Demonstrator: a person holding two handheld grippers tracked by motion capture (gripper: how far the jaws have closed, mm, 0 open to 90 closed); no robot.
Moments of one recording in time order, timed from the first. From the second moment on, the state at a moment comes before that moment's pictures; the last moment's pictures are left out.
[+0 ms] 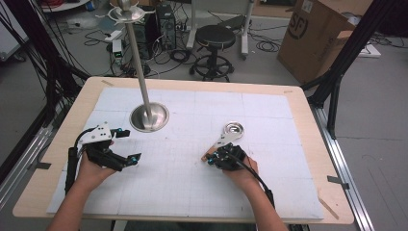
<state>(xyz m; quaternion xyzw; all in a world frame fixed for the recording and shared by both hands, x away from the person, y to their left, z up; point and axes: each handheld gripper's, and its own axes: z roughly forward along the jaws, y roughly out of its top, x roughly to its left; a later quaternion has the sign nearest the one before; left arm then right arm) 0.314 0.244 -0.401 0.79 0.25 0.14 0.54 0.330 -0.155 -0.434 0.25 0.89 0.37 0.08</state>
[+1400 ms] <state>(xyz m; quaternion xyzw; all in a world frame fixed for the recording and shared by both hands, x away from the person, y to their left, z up) 0.319 0.237 -0.410 0.81 0.25 0.13 0.52 0.352 -0.136 -0.425 0.26 0.88 0.39 0.10</state>
